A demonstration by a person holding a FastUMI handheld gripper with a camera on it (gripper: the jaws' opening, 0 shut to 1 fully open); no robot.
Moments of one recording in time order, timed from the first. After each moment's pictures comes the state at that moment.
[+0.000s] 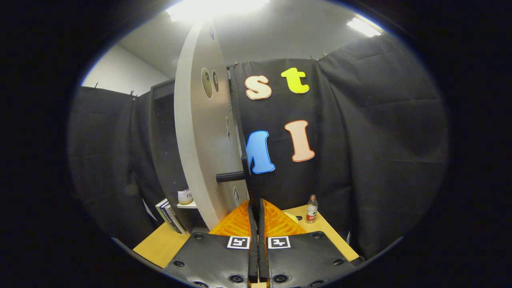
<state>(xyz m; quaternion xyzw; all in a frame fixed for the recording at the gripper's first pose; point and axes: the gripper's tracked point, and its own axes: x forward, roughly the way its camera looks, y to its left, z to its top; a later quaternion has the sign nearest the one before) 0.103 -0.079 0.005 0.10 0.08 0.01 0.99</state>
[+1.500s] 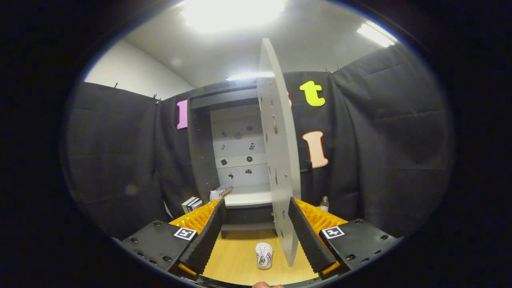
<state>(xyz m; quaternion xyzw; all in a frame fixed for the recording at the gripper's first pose) 0.004 0.010 0.054 0.09 0.06 0.04 0.99</state>
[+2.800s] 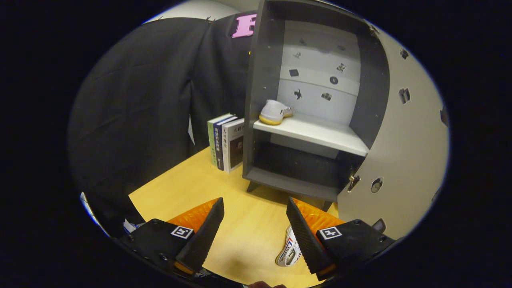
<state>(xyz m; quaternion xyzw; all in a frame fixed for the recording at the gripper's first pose) 0.167 0.182 -0.219 -0.07 0.31 0.22 0.92</state>
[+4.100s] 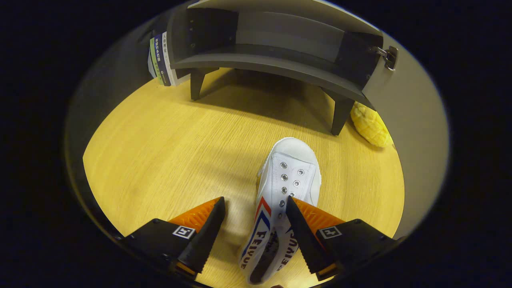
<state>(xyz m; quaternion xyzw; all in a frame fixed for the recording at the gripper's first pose) 0.188 0.088 -0.496 -0.11 0.50 0.14 0.85</state>
